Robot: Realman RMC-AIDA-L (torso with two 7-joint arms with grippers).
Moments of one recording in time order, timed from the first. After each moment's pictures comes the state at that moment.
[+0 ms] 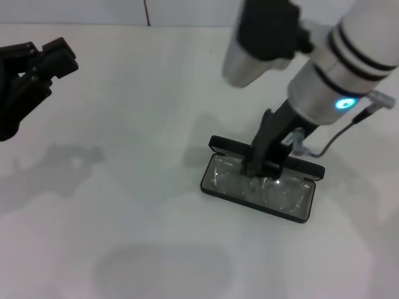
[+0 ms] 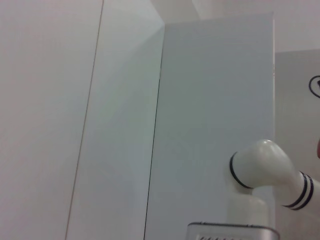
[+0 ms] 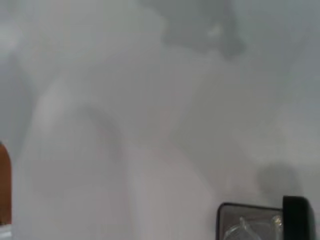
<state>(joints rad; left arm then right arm) -0.26 -2.03 0.79 0.86 1.32 1.95 -1.40 0.87 2.02 -1.68 -1.38 -2.33 -1.61 2.52</state>
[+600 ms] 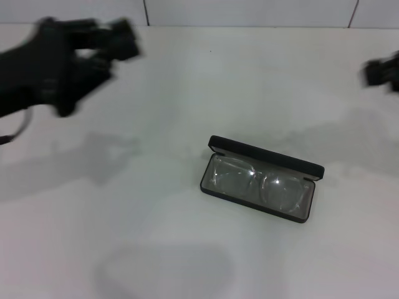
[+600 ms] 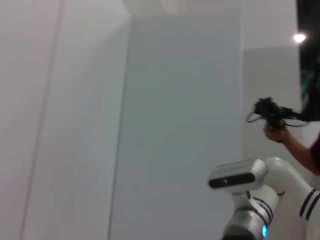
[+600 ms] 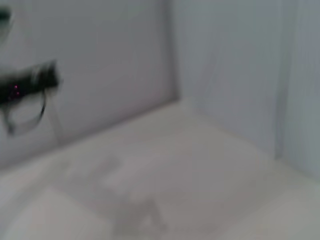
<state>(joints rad) -0.41 -2.06 0.81 0.86 1.41 1.92 -1.41 0.37 2.01 -0.85 -1.66 -1.89 -1.79 2.18</state>
